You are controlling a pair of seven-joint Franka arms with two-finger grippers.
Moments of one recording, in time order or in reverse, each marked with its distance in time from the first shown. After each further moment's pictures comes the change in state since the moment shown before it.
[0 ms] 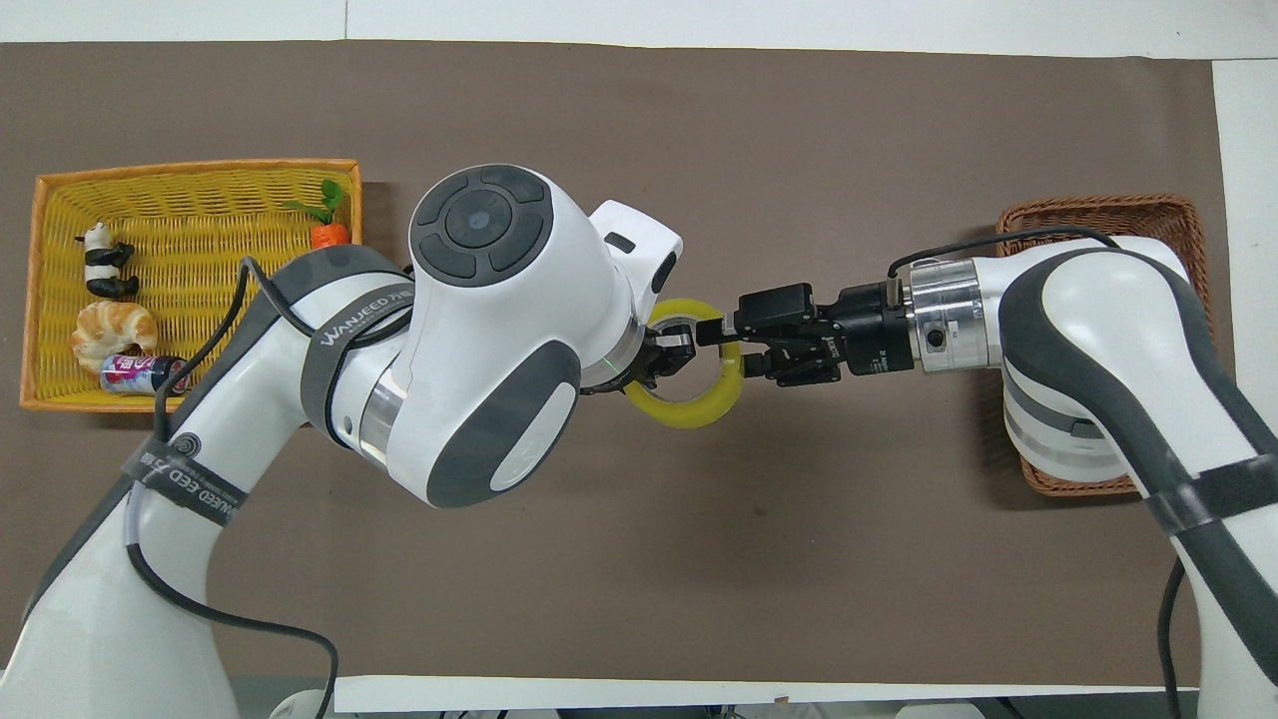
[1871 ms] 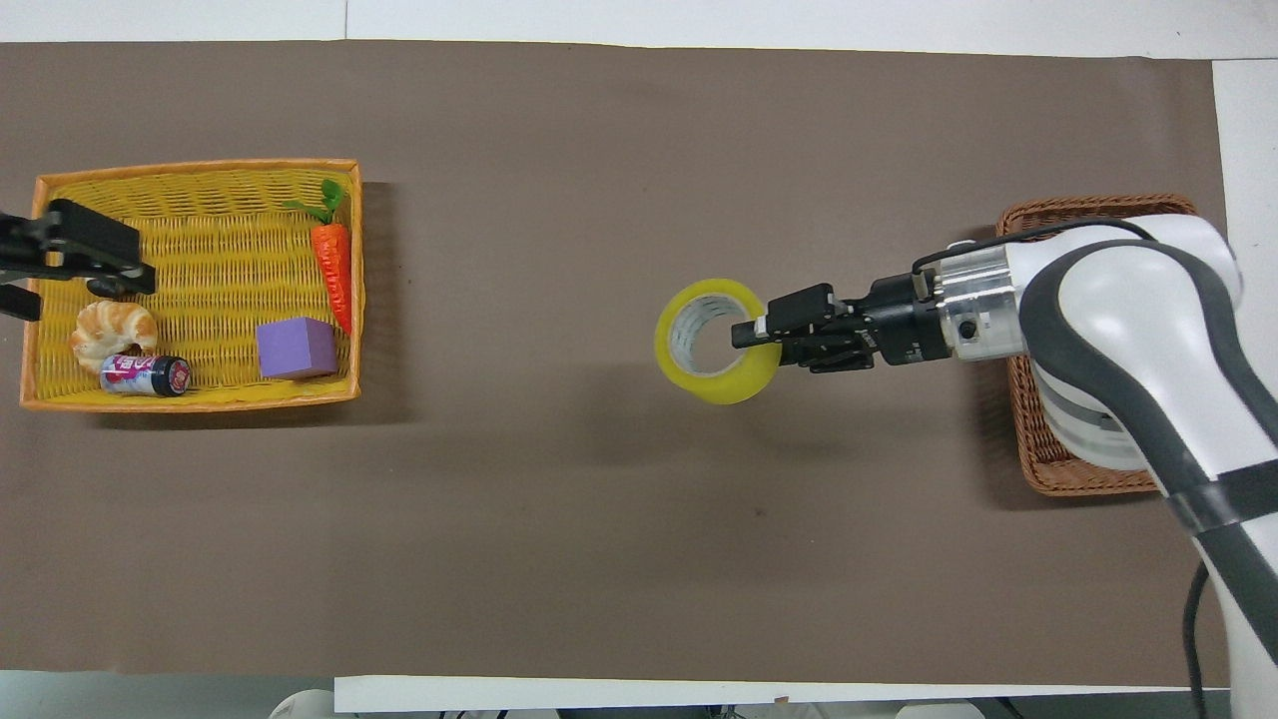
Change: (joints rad) left arm 0.024 -0.209 0.684 0.088 0.172 -0.443 0.607; right arm -0.074 0.002 -0.001 0.052 -0.196 -0.019 -0.019
